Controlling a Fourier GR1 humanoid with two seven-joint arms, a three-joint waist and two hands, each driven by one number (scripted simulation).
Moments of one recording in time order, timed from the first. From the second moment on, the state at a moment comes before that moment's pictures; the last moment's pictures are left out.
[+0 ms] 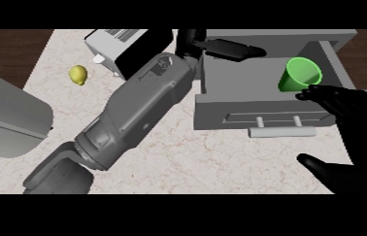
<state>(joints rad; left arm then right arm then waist) -1.26 0.01 -0.48 -0.56 0.78 0.42 -0.46 -0.10 -0.14 -0.12 -2.05 -0.33 0.27 0.16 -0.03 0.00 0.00</state>
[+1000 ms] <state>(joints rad) -0.67 0.39 -0.38 -1.25 0.82 0.40 -0.31 -0.03 -0.27 -0.04 -2.05 -0.01 0.38 0.14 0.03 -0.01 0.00</state>
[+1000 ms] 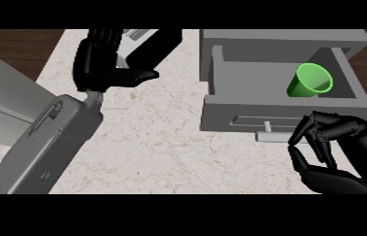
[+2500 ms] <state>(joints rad) -0.13 0.56 -0.10 -1.47 0.83 -0.01 -0.36 -0.44 -0.21 0.18 -1.03 0.82 0.07 -0.29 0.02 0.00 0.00</state>
